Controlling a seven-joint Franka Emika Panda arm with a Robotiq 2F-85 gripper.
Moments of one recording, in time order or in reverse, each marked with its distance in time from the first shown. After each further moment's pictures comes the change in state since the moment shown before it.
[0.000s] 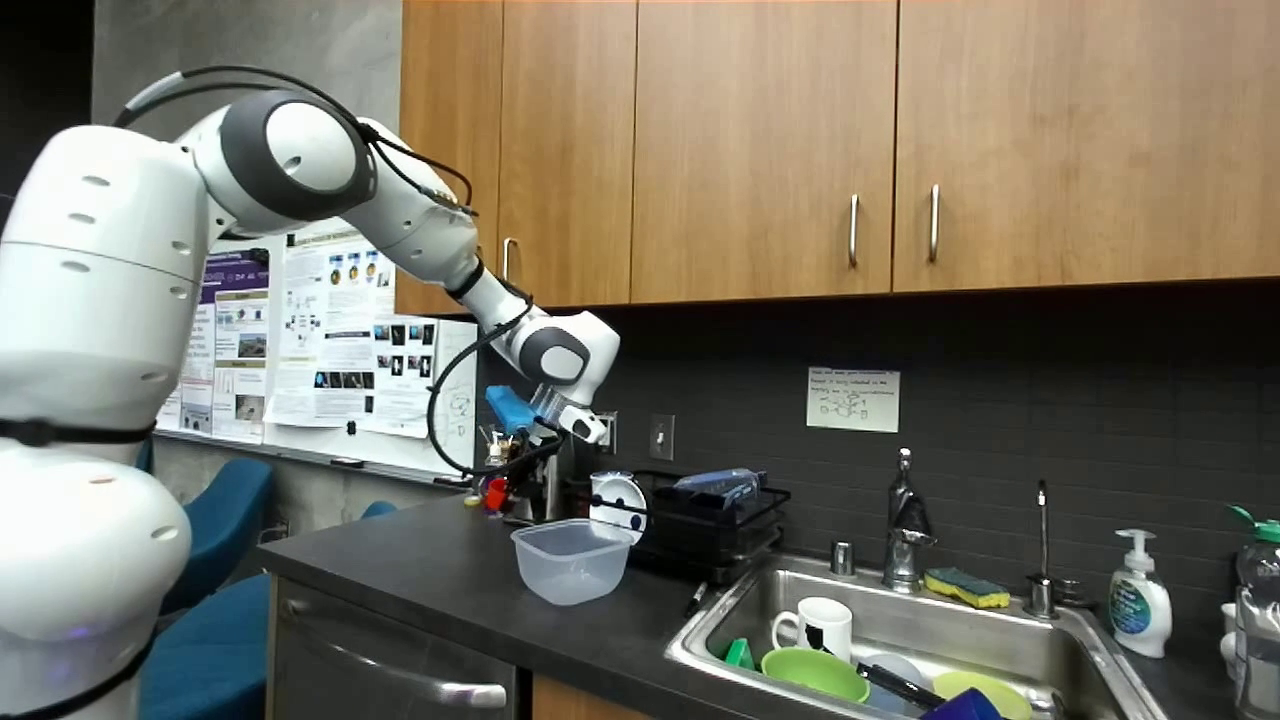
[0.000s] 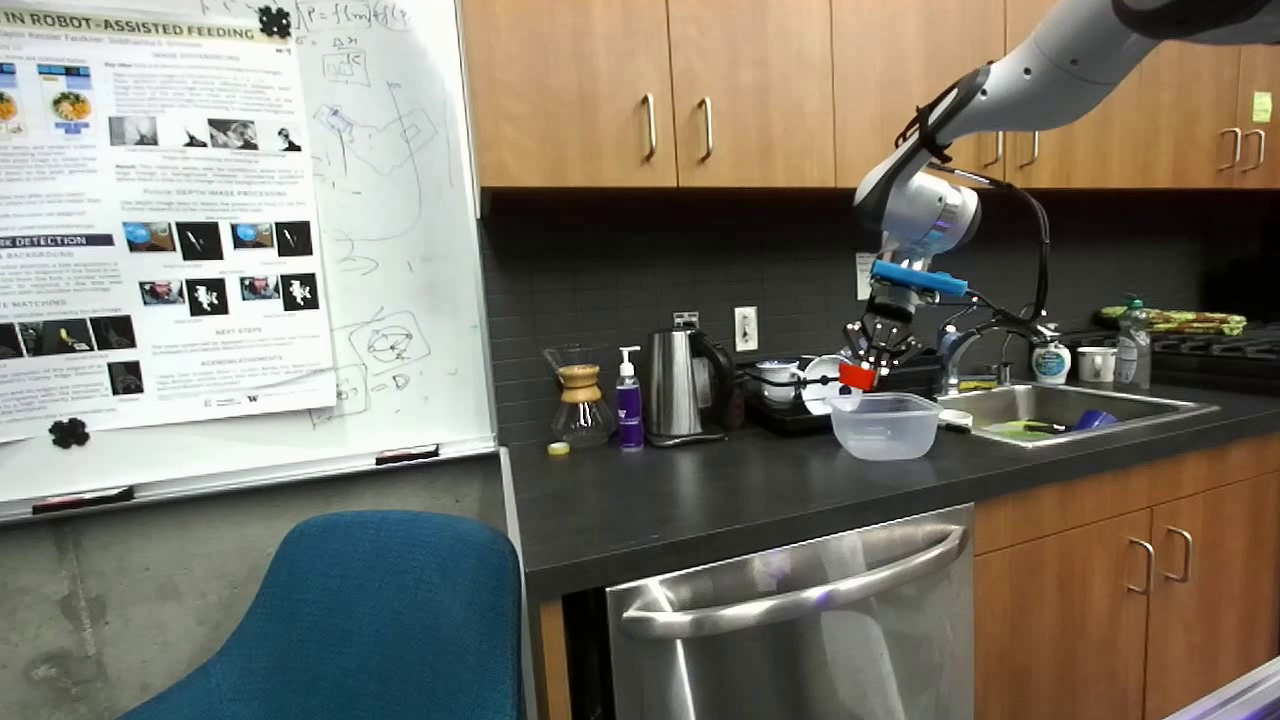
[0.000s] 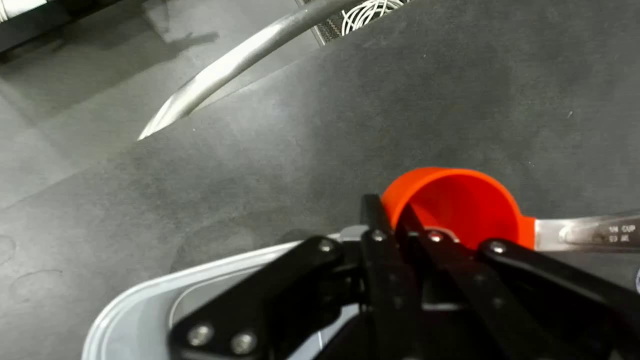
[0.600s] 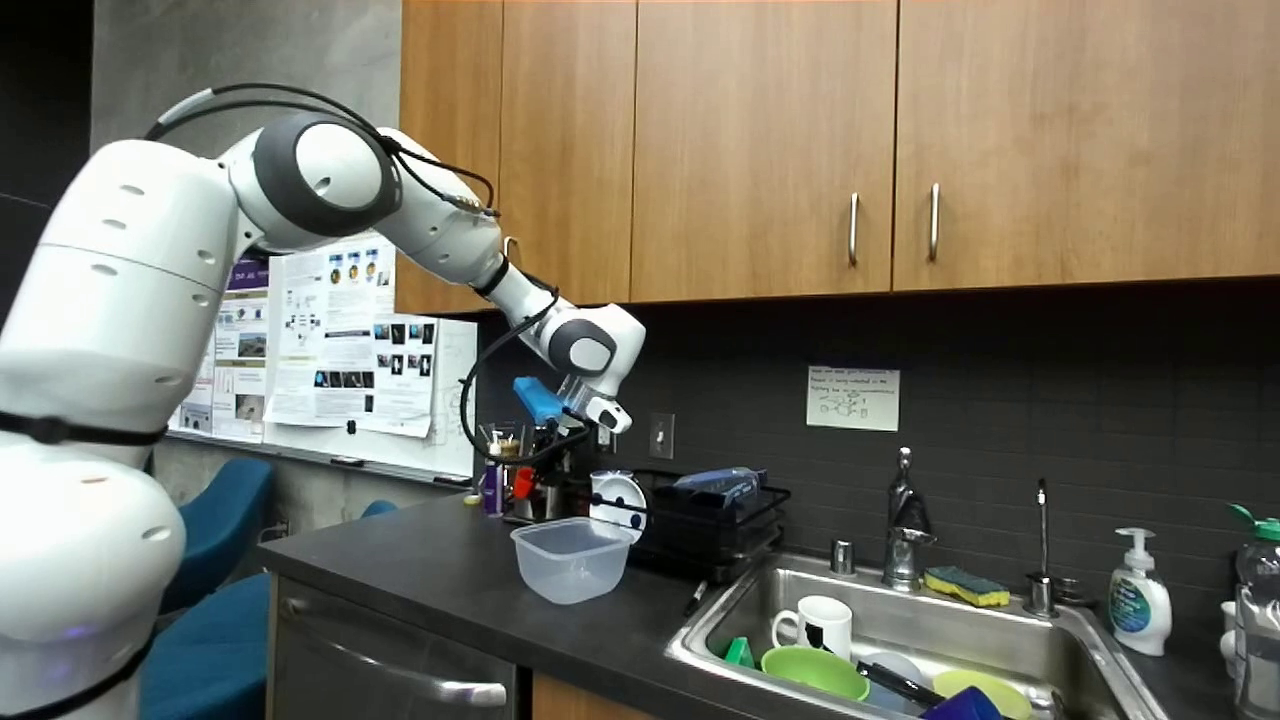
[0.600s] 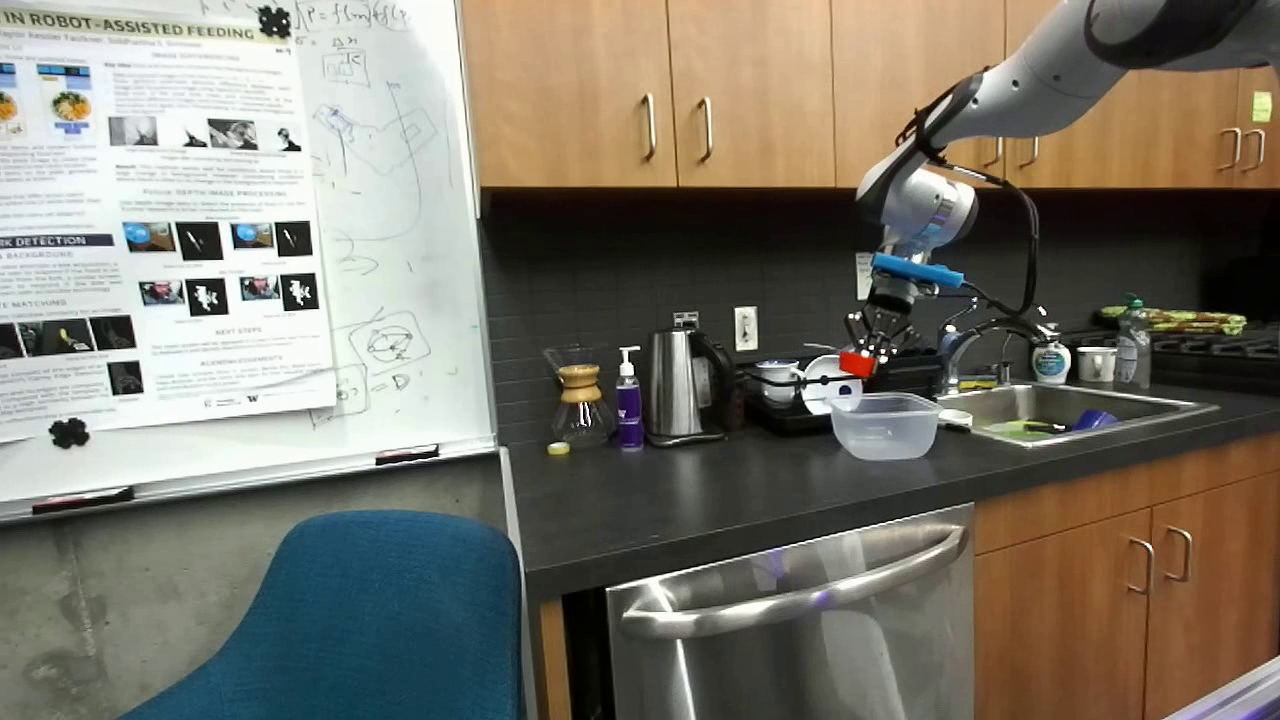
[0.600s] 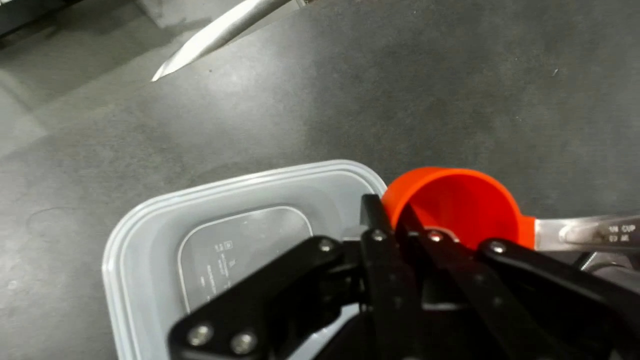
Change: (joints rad) arm -0.039 0.083 -0.015 0.149 0.003 -0.069 -0.003
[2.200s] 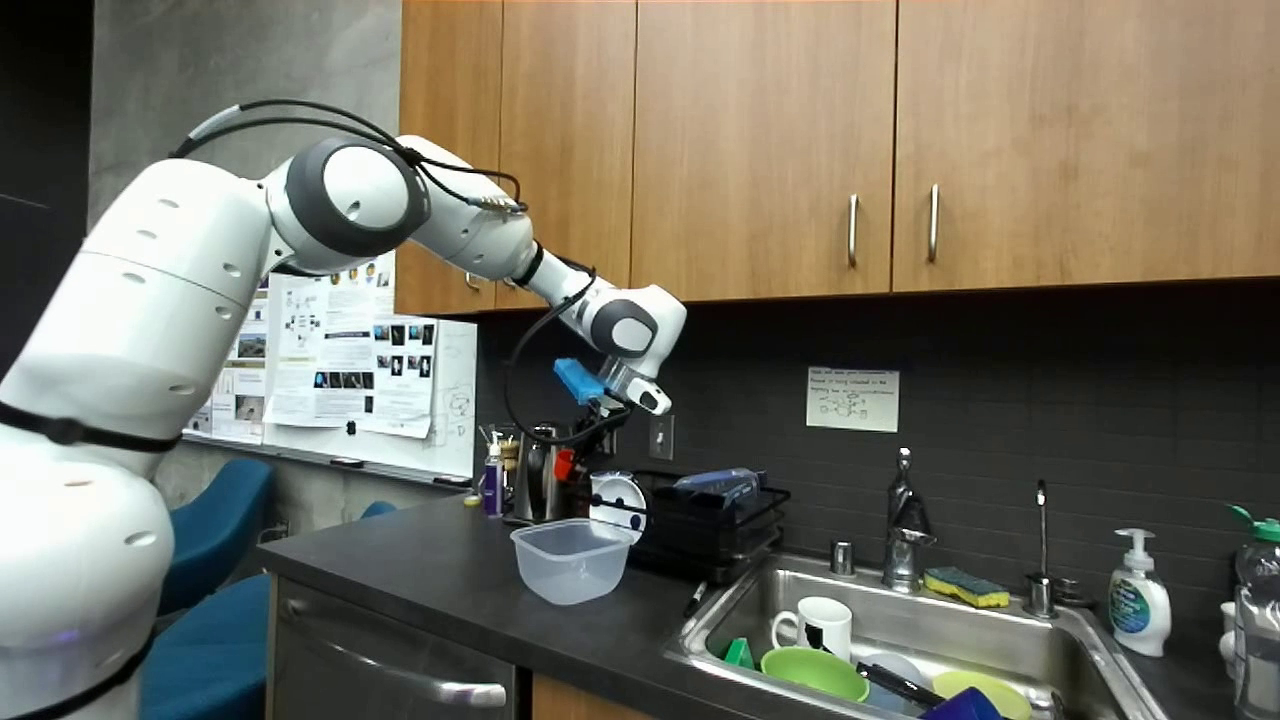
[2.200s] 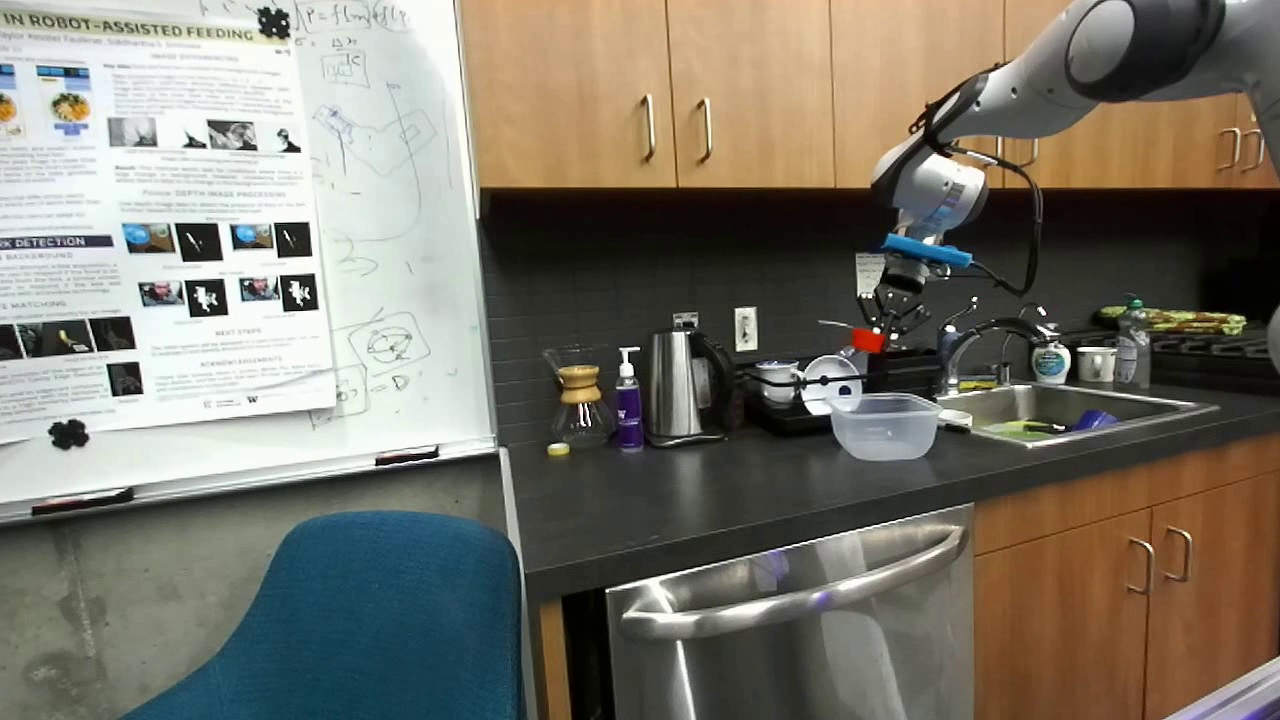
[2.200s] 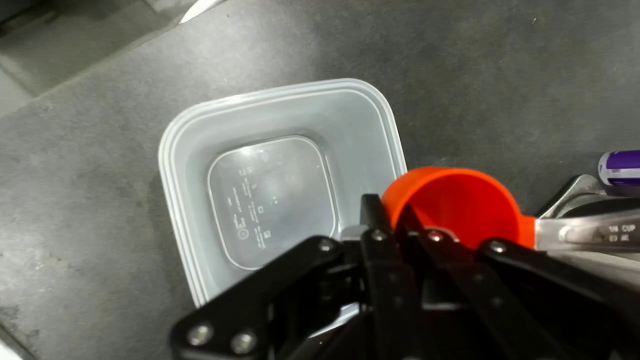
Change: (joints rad) arm -0.068 0.092 -0.032 0.218 0.006 -0.129 0.001
